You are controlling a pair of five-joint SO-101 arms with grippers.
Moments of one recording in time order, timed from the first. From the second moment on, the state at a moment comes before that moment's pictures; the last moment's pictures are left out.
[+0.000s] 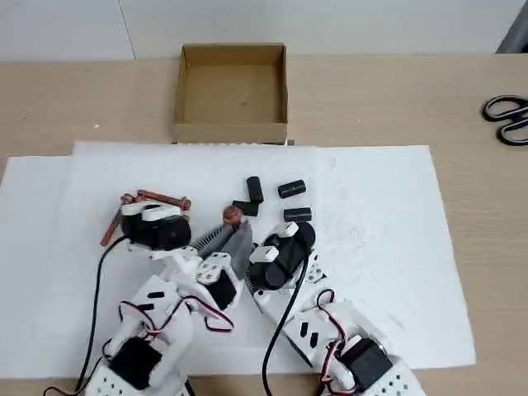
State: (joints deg) left arm 30.1 -102.6 92.4 37.2 36.2; right arm -43.0 -103.2 93.4 42.9 -1.9
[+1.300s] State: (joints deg) left arm 35.0 -103.4 95.2 47.2 34.5; right arm -43.3 -102.8 93.5 43.2 1.0
